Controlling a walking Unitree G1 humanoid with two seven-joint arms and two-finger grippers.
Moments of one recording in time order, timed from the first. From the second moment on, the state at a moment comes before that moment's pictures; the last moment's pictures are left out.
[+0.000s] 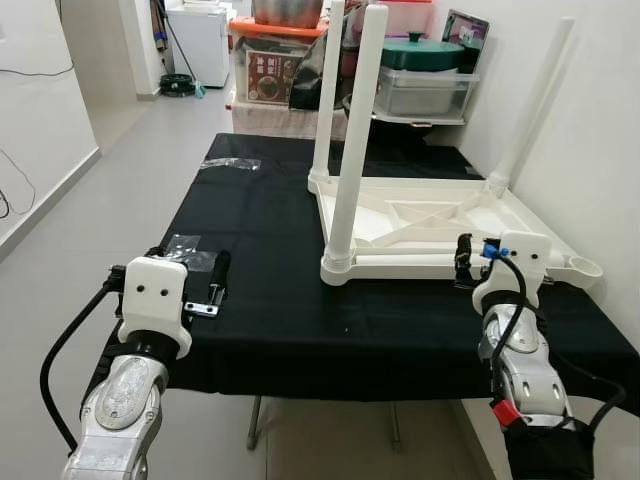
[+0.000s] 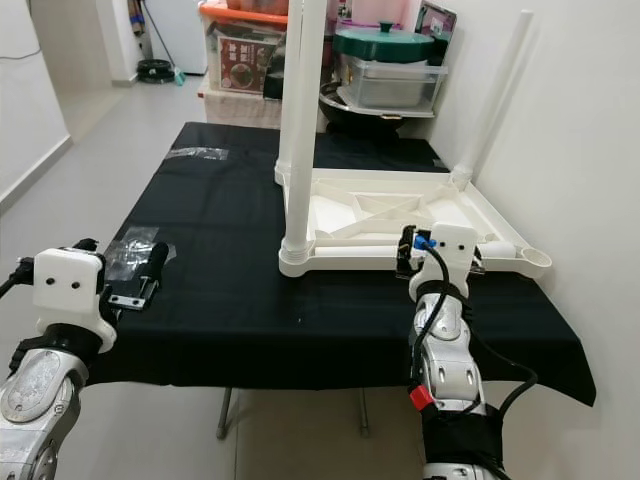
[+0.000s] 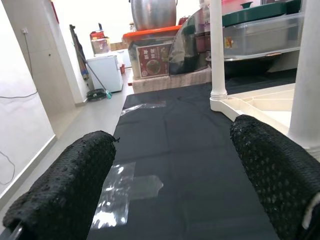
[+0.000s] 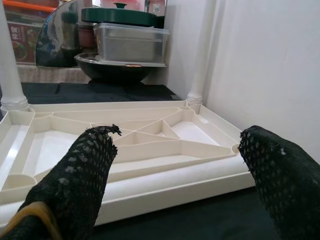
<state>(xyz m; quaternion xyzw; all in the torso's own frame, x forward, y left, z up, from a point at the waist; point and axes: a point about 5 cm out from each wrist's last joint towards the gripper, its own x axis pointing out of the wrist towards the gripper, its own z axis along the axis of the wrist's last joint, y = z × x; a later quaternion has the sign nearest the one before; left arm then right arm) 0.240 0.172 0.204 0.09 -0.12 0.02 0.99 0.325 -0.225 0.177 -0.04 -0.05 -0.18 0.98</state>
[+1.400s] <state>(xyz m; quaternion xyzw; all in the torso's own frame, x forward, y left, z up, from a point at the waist) 0.225 0.137 0.168 0.04 -0.04 -0.14 0.99 0.344 -0.279 0.182 -0.04 -0.02 -0.12 0.99</state>
